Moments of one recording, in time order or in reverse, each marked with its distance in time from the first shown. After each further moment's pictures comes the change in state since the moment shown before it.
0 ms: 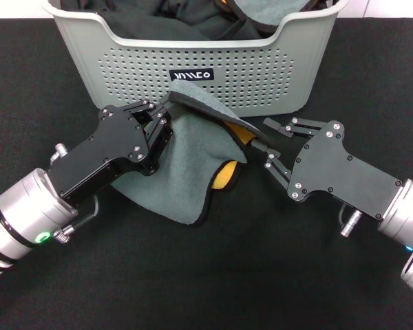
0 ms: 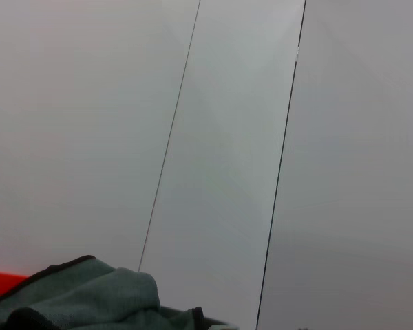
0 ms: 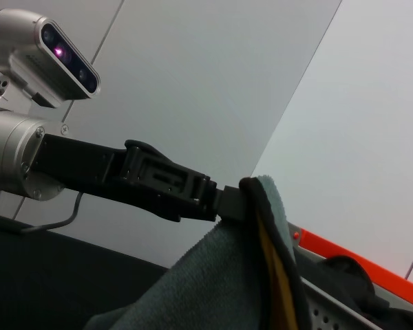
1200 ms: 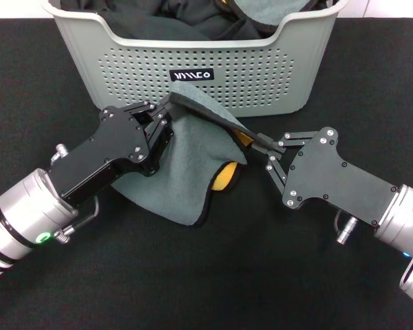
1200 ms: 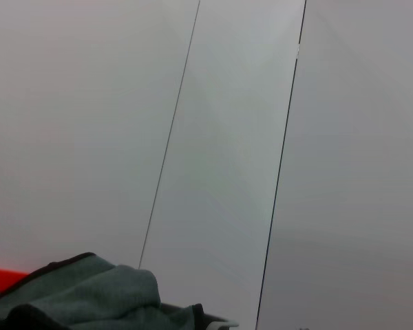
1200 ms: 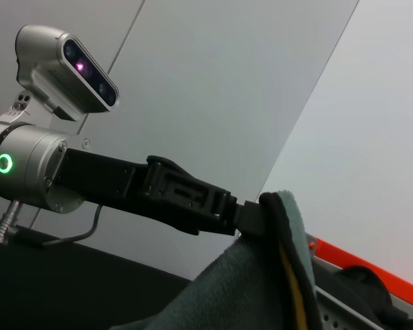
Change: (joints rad) left arm 0.000 0.000 0.000 0.000 0.003 -0.004 0.000; right arm -0.002 -0.001 -0.021 -0.003 -0.003 -0.013 0.000
